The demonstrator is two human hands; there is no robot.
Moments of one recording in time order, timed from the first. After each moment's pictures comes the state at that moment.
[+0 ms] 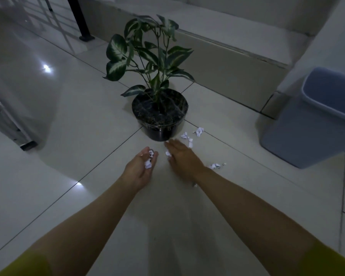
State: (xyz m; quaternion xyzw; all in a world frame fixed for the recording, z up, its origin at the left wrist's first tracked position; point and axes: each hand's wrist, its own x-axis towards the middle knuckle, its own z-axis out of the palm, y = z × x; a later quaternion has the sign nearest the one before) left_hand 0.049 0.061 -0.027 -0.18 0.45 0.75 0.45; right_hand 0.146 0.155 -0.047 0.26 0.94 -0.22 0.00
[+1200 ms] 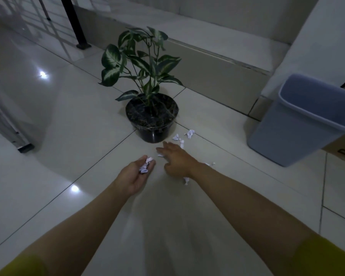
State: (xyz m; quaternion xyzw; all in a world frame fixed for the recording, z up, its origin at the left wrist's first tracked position) left_hand 0.064 0.048 -0.018 -0.17 0.45 0.72 0.51; right_hand 0.162 0.159 -0.015 0.24 0.92 -0.29 0.08
